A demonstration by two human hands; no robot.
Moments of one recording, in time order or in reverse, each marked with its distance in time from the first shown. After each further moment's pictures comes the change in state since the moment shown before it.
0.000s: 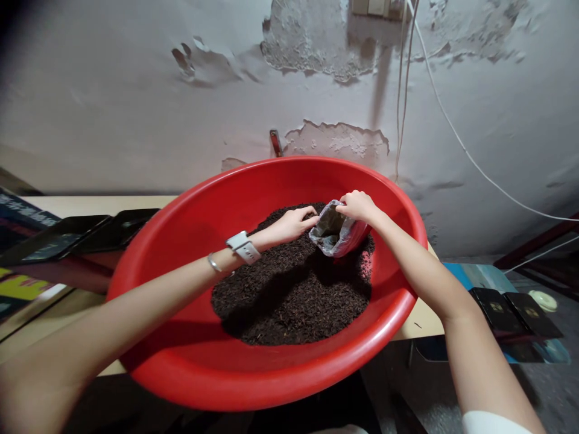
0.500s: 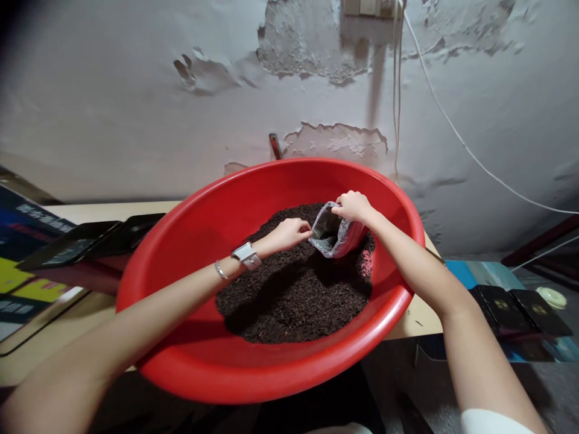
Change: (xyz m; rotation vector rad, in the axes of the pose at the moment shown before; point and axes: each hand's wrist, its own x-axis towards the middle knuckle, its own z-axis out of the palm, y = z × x) left_hand -0.002 -0.009 0.008 0.258 -0.019 0.003; right_hand -0.003 -0.005 0.000 0.026 0.007 0.000
